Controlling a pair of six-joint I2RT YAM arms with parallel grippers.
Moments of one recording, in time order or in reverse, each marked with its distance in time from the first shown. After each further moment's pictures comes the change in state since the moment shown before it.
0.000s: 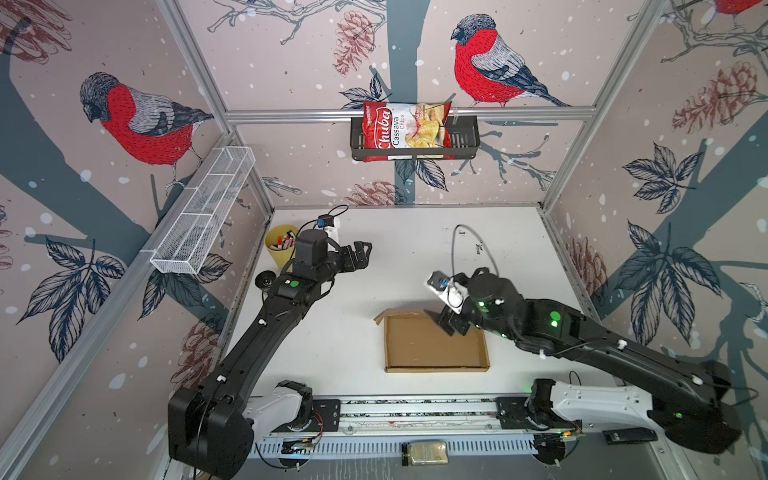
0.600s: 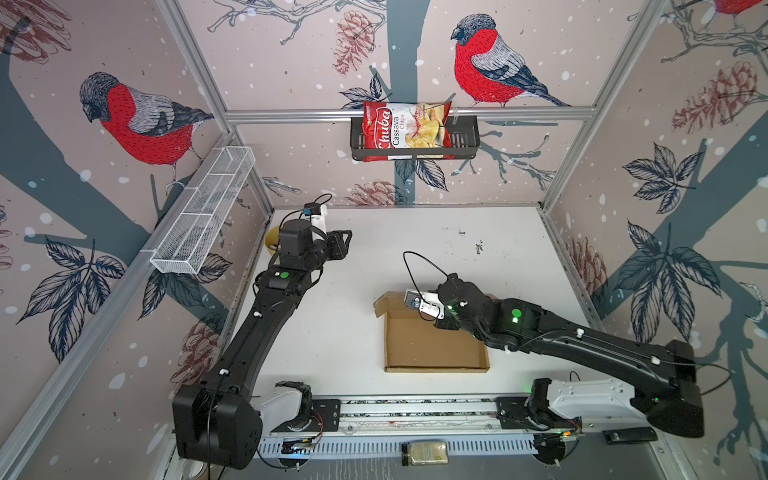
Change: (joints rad) left arm 0.133 0.082 0.075 0.045 0.150 0.076; right arm -0.031 0.138 -0.049 0.122 0.184 -0.424
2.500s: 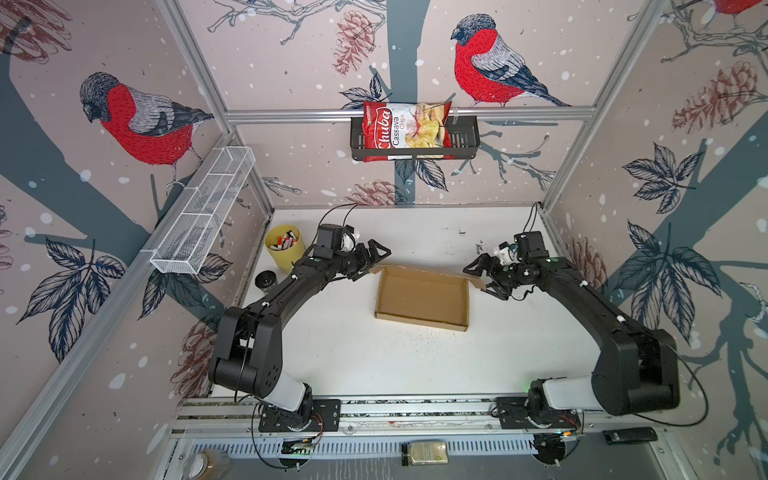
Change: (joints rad) left arm -0.094 0.328 -0.002 0.035 0.373 -0.406; right arm -0.968 0.189 -0.062 -0.082 -1.081 1.294
